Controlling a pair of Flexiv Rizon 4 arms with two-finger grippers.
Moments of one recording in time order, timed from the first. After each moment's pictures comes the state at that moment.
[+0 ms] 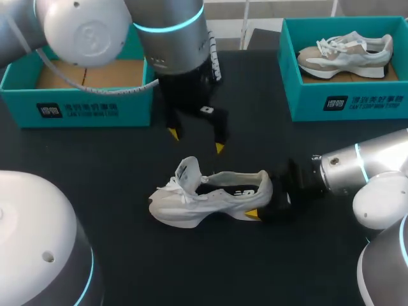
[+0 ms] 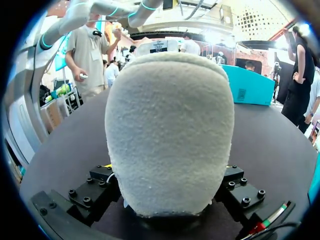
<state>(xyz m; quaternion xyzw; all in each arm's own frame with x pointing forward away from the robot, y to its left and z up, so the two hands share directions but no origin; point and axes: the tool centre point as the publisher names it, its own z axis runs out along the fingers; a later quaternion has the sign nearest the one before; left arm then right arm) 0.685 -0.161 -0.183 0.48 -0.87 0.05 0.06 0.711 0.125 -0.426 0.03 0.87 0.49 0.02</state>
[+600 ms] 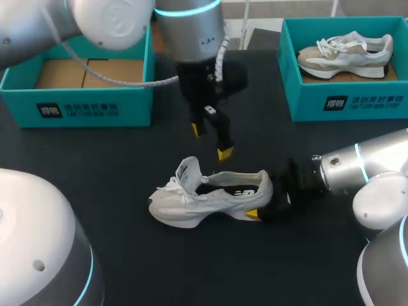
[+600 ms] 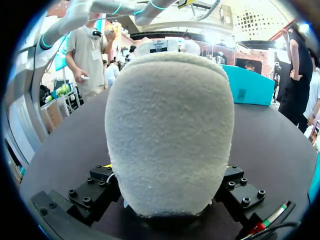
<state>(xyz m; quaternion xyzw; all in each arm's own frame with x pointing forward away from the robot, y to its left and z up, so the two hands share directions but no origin) 0.698 -0.187 -0.205 0.23 -0.97 0.05 0.10 0.711 0.125 -0.426 0.03 0.87 0.49 0.02</state>
